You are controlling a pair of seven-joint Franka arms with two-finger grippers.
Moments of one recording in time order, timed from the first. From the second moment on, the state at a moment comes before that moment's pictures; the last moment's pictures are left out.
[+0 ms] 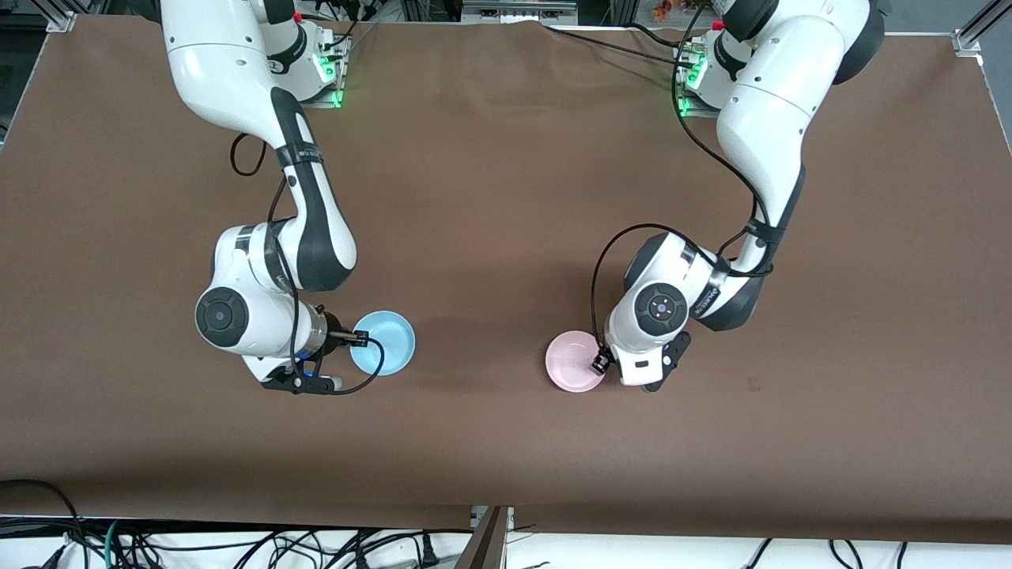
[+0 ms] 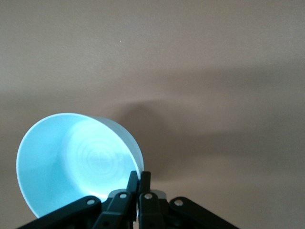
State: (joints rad) left arm -0.26 0.90 -0.23 -1.25 0.13 2.08 -1.43; right arm 0.55 0.80 -0.37 -1.27 0.44 1.92 0.21
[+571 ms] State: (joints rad) left arm -0.19 0.80 -0.23 -0.95 -0.05 1.58 -1.19; right arm 0.55 0.80 -0.21 -1.17 0.49 1.99 0.62
